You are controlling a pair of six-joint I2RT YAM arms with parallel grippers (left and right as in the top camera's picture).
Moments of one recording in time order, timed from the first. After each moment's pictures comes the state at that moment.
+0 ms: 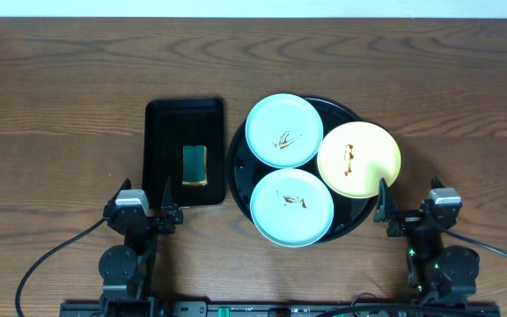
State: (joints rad) left arm -0.01 0.01 0.01 -0.11 0.01 -0.12; right arm 0.03 0.08 0.08 -0.11 -0.07 0.12
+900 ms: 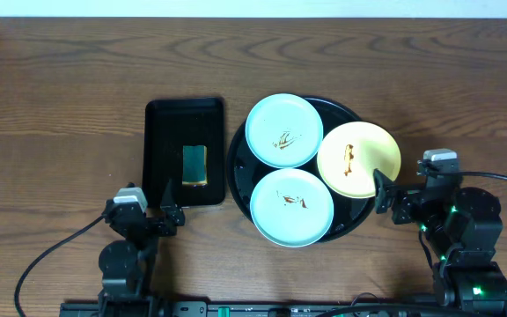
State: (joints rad) left arm -0.01 0.06 0.06 -0.19 0.02 -0.22; right arm 0.03 0.59 0.56 -0.47 -0.20 0.07
